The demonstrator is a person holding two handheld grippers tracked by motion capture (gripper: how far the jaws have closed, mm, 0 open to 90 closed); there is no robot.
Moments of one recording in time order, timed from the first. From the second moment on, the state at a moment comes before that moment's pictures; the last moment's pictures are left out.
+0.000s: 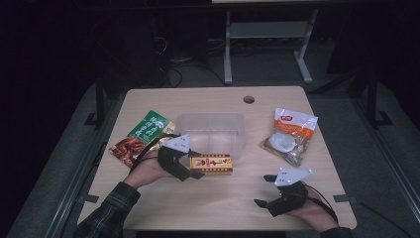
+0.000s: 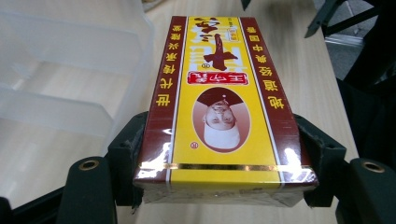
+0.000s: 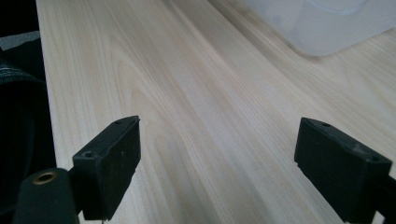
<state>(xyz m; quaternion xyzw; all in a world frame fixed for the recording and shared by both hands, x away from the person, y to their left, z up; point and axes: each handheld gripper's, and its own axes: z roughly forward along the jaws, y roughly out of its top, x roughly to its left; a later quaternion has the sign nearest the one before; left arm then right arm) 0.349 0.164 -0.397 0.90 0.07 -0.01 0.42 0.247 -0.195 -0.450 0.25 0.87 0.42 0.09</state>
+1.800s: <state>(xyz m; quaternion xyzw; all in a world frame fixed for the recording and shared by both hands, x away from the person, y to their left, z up) 0.457 0.111 -0.370 0.93 0.08 0.01 0.36 0.248 -0.192 -0.450 0.24 0.86 0.44 0.09</state>
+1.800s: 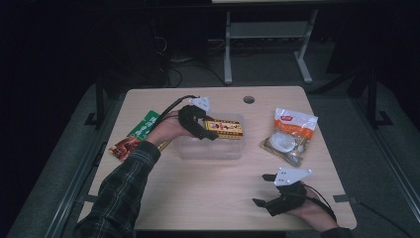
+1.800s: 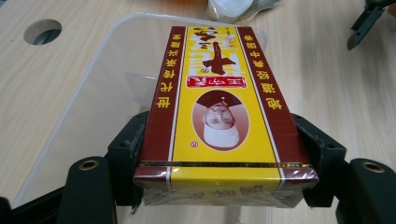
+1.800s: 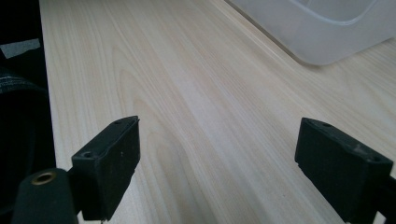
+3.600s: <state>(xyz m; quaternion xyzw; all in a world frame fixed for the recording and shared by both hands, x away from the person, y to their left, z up) 0.481 0.074 -0.351 0.91 0.06 0.00 0.42 0.249 -0.191 -0.451 0.24 0.86 0.44 0.08</state>
